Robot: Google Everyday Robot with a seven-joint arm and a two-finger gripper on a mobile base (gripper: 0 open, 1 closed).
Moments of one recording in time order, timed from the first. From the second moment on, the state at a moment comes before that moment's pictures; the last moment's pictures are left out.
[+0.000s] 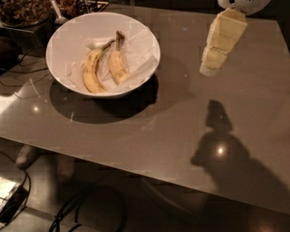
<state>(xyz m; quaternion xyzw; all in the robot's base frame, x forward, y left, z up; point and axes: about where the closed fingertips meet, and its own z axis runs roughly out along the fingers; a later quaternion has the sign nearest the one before) 0.520 -0.148 1.025 -0.56 0.81 -0.07 0.18</state>
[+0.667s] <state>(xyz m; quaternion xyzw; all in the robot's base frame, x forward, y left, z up) 0.524 -0.110 1.019 -0.54 0.82 -0.07 0.19</state>
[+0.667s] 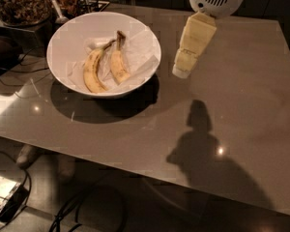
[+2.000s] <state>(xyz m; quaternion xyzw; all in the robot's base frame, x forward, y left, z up) 0.535 -0.046 1.002 -0.58 0.79 -0.06 0.18</state>
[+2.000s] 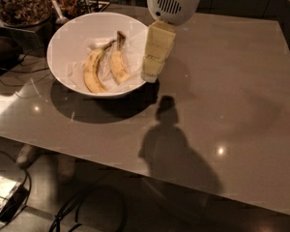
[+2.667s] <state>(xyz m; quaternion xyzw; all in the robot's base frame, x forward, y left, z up) 0.582 0.014 1.005 -0.59 0.79 -0.06 0.18</state>
